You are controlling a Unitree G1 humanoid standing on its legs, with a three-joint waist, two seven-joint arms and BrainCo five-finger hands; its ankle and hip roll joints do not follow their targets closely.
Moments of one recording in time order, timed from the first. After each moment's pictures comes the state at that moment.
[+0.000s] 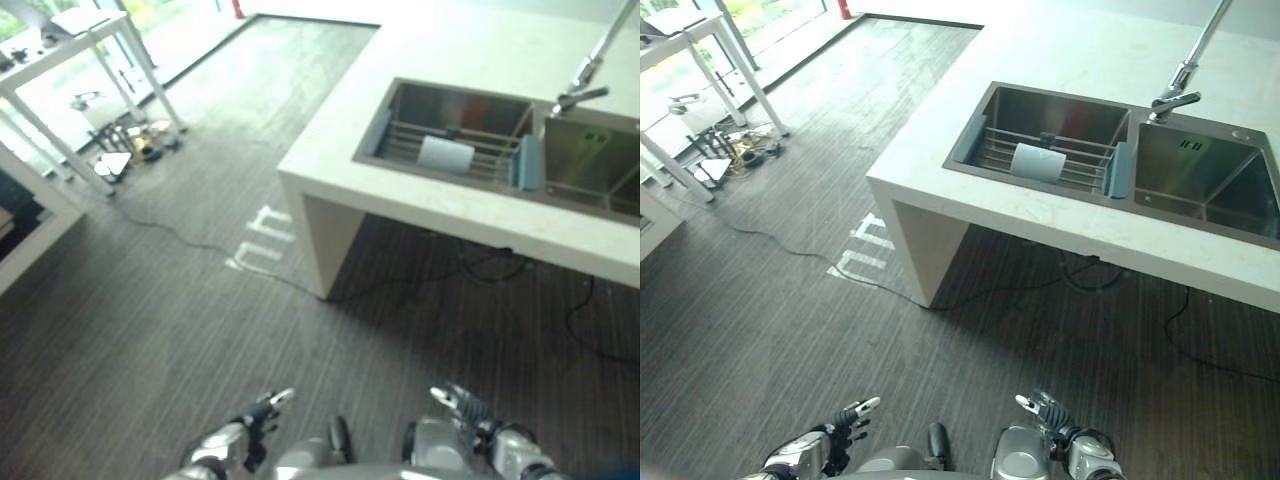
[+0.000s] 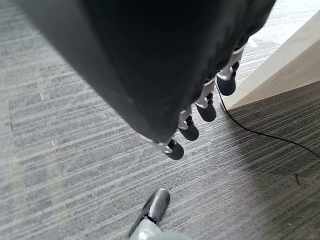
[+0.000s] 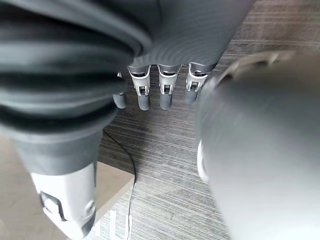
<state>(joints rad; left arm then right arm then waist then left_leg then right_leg) -0.12 0.23 -0.16 1.26 -0.43 -0.04 -0.25 -0.13 -0.25 0.15 1.23 0.47 -0.13 0.31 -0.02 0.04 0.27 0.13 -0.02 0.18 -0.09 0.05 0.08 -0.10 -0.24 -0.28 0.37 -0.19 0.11</state>
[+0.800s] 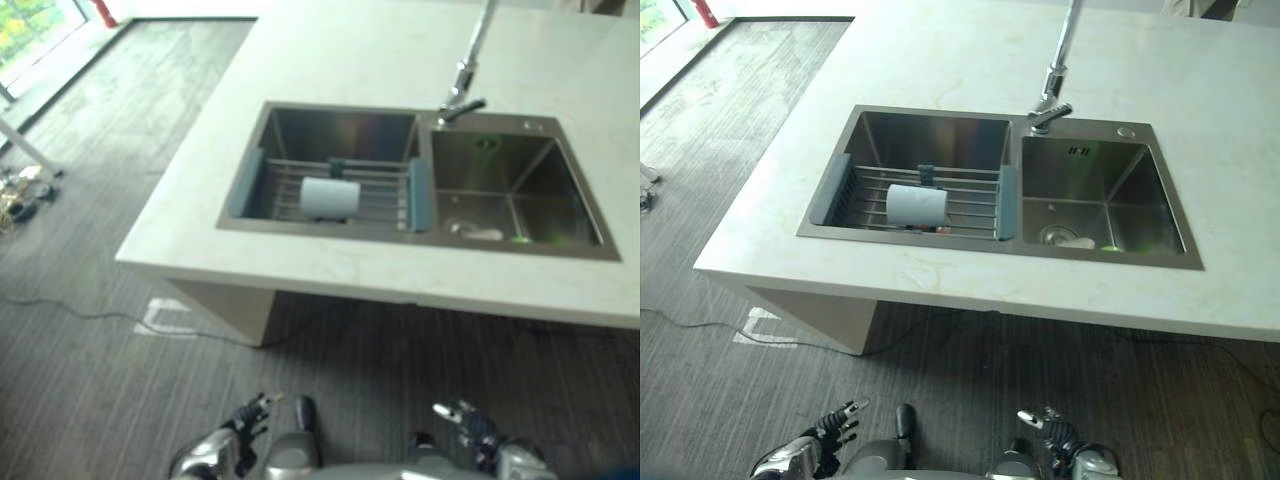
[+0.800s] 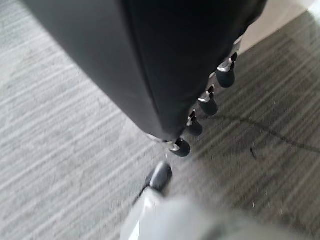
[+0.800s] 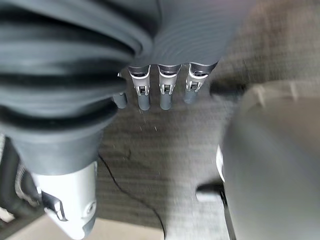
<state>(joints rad) -0.08 0.25 -0.11 1.22 -0.46 -0.04 -0.22 -0.07 -0.23 0.14 1.23 0.41 -0.12 0.27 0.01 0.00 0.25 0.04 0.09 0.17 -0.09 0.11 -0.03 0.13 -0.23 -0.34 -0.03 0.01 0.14</state>
